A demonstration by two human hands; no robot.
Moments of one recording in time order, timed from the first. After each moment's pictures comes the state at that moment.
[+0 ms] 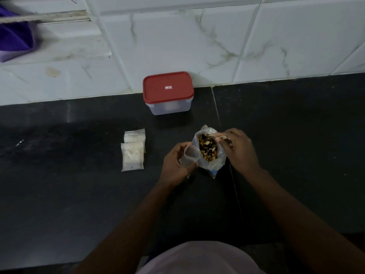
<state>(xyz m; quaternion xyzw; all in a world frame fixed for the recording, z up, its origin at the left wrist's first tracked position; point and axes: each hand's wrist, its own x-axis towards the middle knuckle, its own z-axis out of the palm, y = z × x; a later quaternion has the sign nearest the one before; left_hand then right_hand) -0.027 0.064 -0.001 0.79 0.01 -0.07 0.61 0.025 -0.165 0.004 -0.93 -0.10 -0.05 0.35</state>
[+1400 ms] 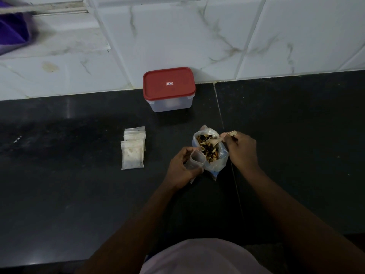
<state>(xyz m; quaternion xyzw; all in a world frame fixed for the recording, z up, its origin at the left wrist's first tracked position) -0.029 0.057 -0.017 0.77 0.04 -0.15 0.63 0.028 -0.152 0.002 -0.91 0.08 -0.01 0.40</state>
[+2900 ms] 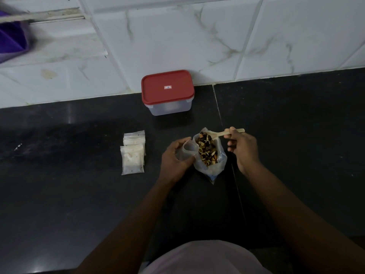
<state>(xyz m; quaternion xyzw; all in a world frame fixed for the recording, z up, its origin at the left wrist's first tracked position) -0.005 0.068 -0.005 0.79 0.05 -0.04 0.61 0.042 -0.143 0.017 -0.64 0.30 0.06 0.71</state>
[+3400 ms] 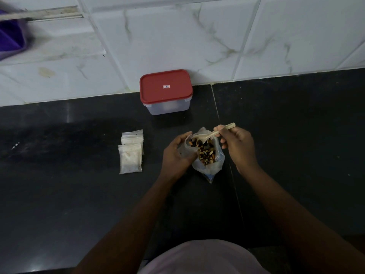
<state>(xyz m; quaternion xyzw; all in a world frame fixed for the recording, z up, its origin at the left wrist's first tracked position) 0.001 0.057 0.006 0.77 0.03 -0.04 0.64 0.029 -0.138 0.037 -0.76 0.12 0.02 0.63</state>
